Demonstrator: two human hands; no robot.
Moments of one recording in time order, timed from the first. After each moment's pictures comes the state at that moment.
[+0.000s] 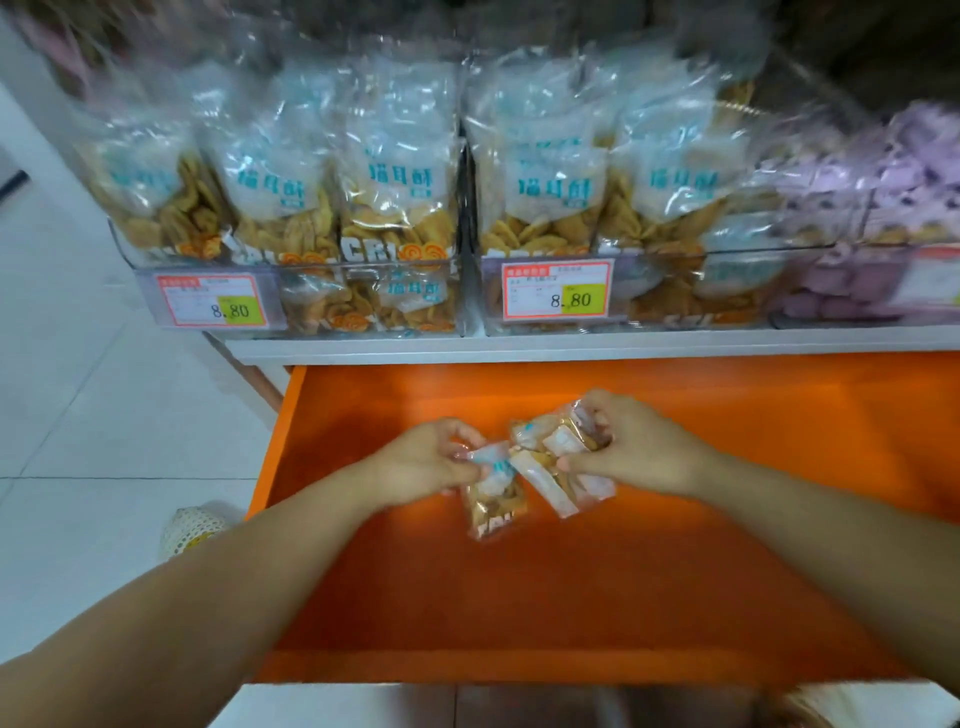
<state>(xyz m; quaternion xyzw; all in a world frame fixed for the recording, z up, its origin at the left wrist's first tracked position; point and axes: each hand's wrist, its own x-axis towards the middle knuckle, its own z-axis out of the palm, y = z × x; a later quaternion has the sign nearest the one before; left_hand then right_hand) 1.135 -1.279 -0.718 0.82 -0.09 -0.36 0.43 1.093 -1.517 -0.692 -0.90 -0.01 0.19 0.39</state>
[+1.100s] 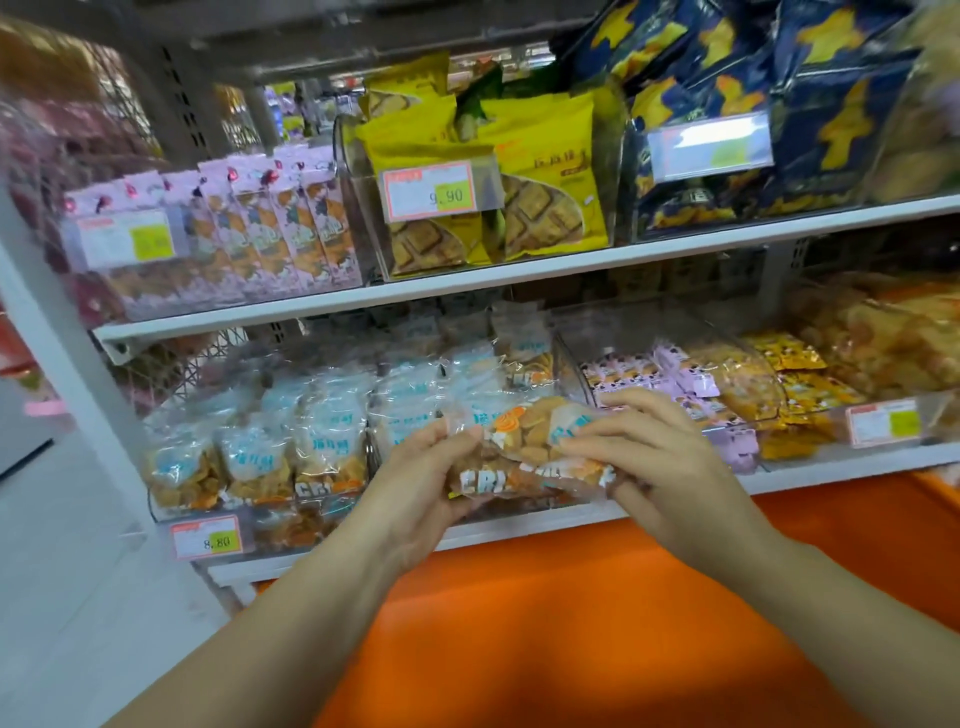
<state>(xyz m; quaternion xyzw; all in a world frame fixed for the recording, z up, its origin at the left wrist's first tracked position) 1.078 -1.412 -0.491 0.62 -0.06 -0.20 0.75 1.016 -1.625 -0.524 -0.88 -0.23 -0.39 0.17</state>
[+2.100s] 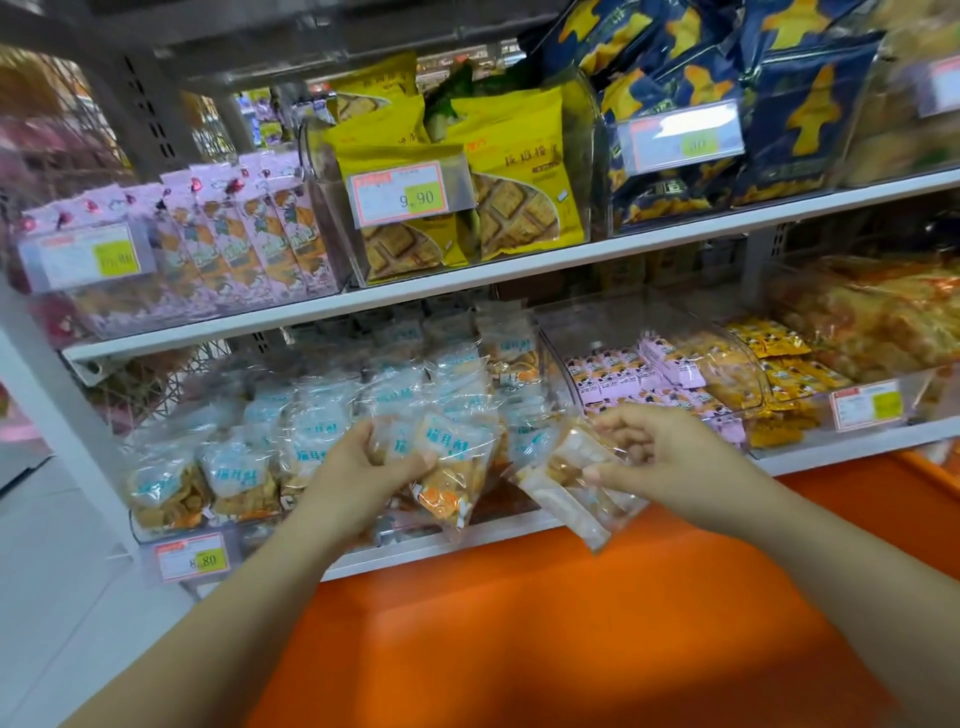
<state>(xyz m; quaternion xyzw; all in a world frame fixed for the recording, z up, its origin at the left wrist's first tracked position) 1.112 -1.371 -0.498 0.84 -0.12 -0.05 0.53 1.010 -1.631 -0.498 -0.88 -0.04 -0.10 0.46</state>
